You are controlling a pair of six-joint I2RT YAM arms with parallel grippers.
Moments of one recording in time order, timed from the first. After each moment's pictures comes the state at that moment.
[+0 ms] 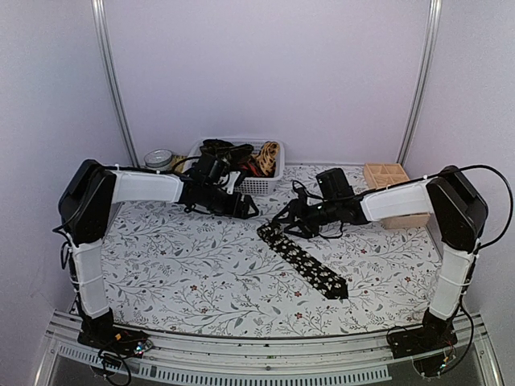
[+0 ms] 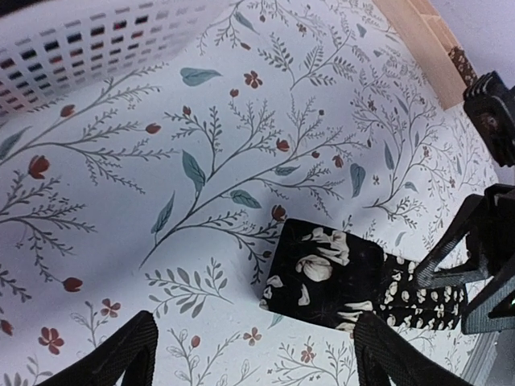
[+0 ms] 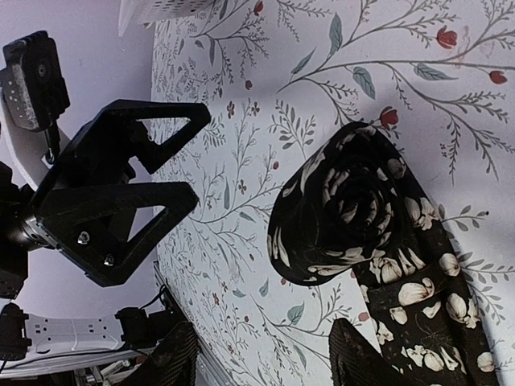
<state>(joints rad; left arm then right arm) -0.60 1.98 1.36 -0.18 0.31 -0.29 0.64 1.89 1.12 0.10 -0.57 0.98</state>
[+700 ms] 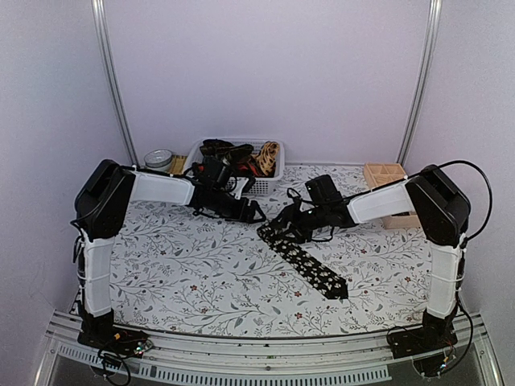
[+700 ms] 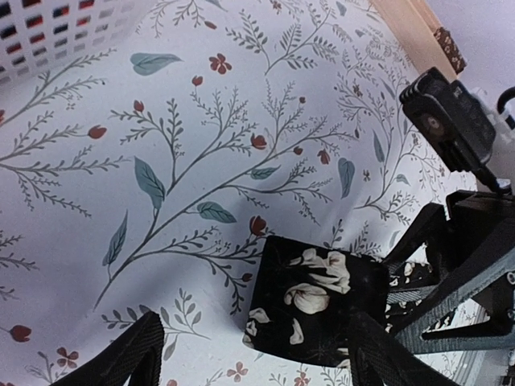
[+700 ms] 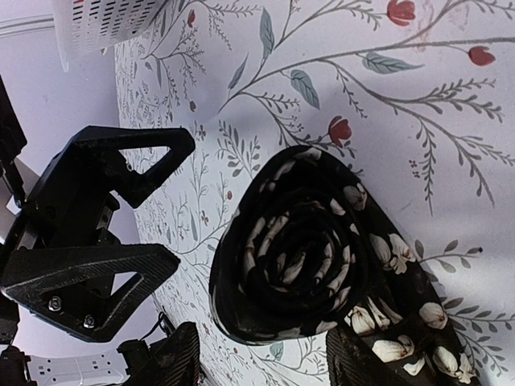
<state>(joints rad) -0.60 2.12 1.44 -0.15 0.43 -0.28 0.66 2.01 1.19 0.11 -0.50 1.09</state>
